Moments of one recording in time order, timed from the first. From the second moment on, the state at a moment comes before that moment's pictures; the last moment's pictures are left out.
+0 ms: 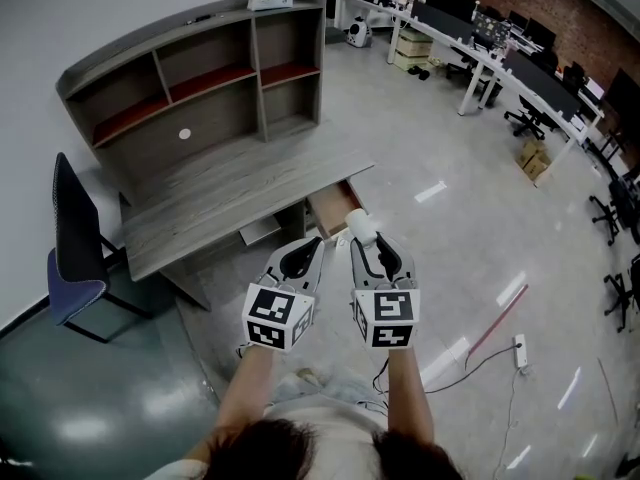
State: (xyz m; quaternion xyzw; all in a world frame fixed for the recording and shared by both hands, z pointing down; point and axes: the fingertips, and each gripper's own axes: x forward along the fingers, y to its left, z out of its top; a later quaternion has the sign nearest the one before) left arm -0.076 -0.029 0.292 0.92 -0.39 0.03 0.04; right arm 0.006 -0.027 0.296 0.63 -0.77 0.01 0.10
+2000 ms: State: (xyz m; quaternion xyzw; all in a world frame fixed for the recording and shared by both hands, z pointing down) left arm -0.009 0.133 0.248 0.90 -0.44 0.02 0.01; right arm 0.058 0.140 0.244 0.58 -0.81 -0.04 0.06
